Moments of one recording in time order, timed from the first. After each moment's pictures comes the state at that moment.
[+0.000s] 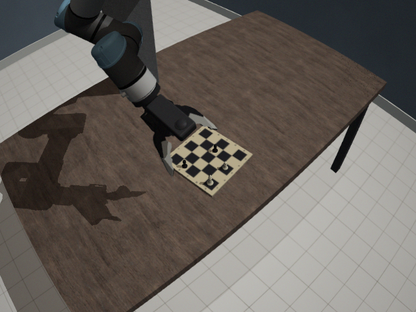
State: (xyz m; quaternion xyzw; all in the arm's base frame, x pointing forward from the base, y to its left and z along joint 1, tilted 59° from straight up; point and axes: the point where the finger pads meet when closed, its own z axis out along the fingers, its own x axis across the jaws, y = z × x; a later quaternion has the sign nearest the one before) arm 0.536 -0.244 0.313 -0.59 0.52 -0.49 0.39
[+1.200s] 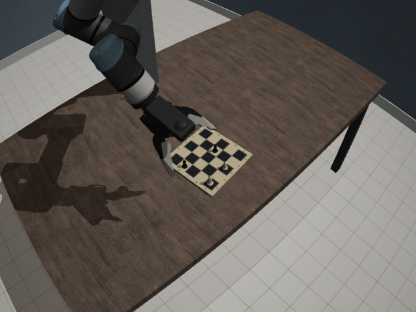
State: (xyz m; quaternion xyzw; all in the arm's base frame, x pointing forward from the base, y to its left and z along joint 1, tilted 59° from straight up) arm 0.537 -0.245 0.310 -0.59 0.51 -0.49 0.39
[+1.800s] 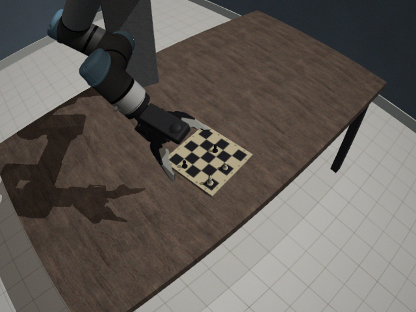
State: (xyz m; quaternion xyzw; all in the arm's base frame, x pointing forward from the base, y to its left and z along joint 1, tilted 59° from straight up) arm 0.545 -0.254 0.294 -0.63 0.45 -0.49 0.40
